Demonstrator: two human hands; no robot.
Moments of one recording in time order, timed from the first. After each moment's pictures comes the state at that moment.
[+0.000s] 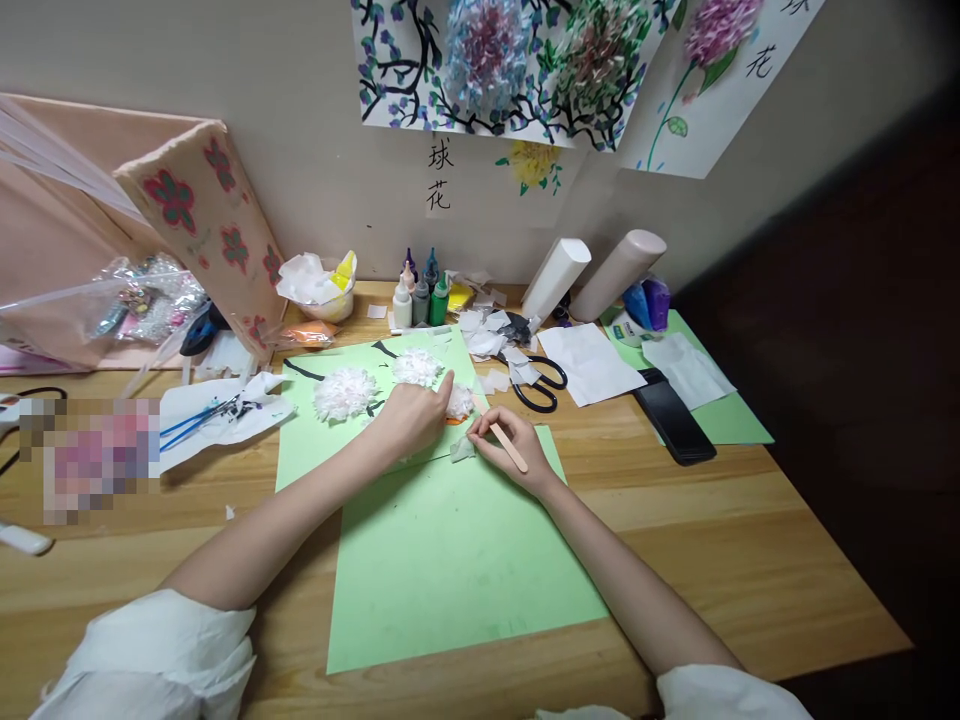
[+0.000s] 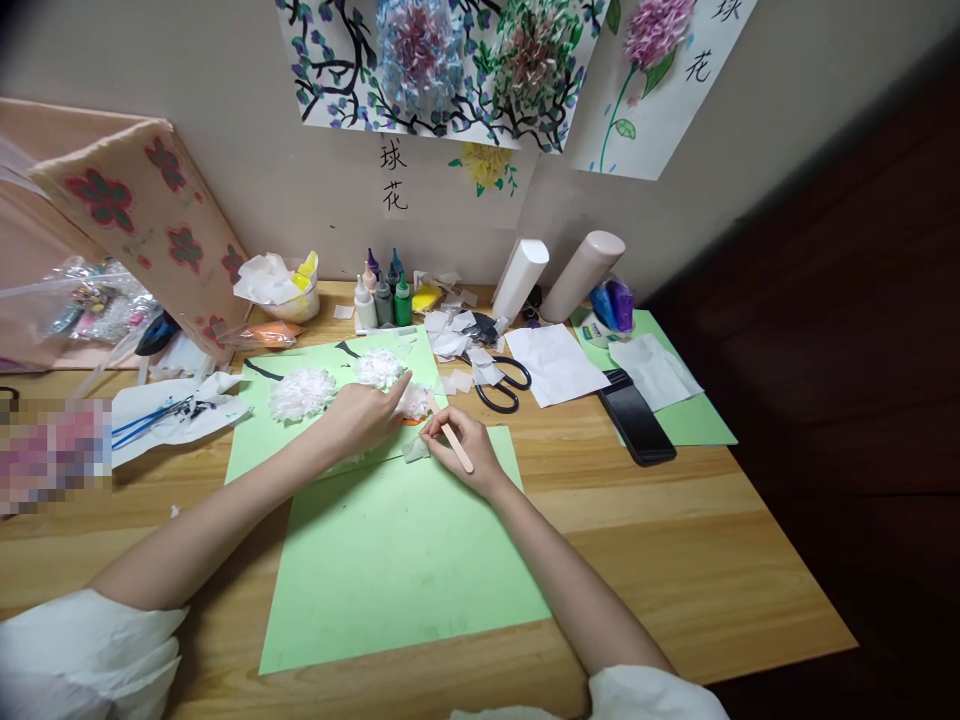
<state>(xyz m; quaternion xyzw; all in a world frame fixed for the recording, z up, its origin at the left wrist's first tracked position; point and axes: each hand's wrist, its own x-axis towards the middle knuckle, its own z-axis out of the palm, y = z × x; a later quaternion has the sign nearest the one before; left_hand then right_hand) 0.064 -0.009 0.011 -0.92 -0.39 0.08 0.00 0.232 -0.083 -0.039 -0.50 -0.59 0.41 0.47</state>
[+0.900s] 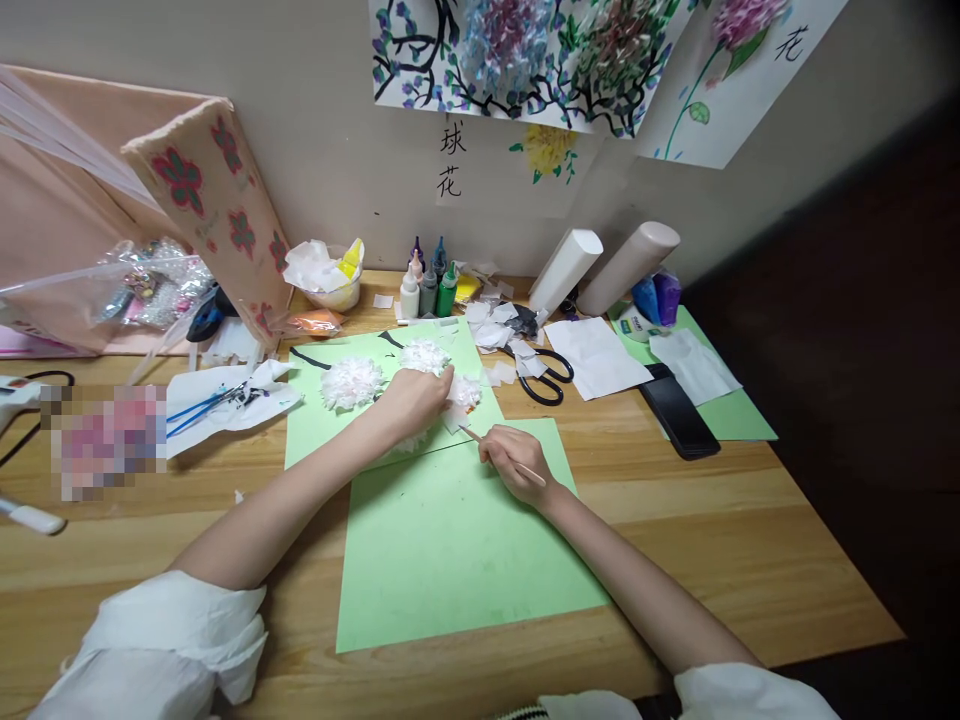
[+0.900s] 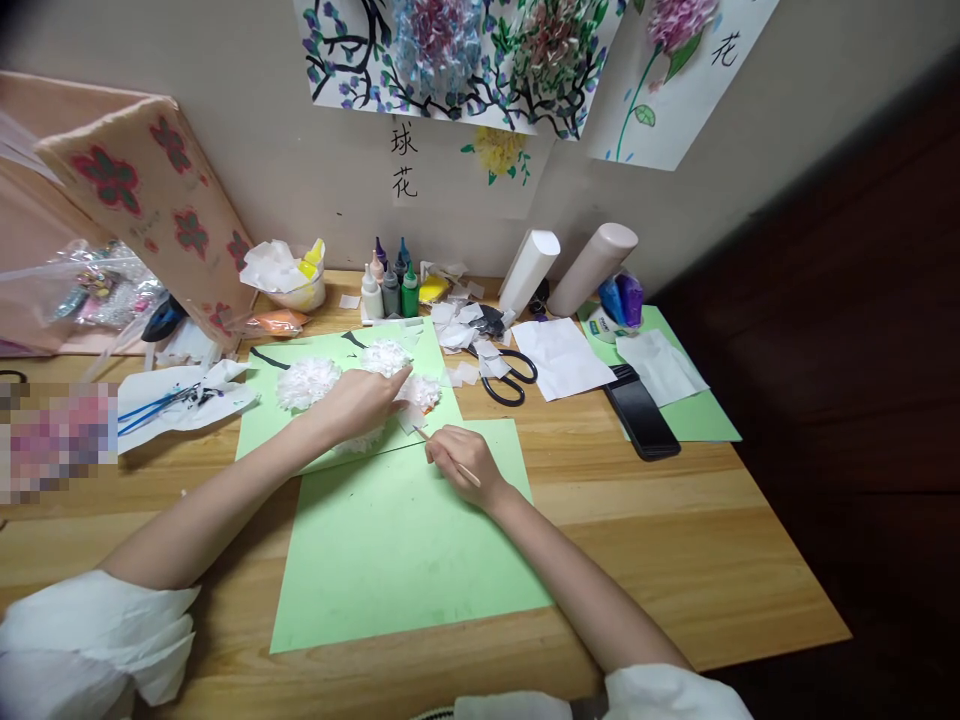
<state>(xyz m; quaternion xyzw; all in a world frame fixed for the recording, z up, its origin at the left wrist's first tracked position) 0.058 -0.006 0.029 -0.91 -0.41 0.11 -0.04 0.228 -0.102 -0.038 -0.44 -0.77 0.25 0.40</state>
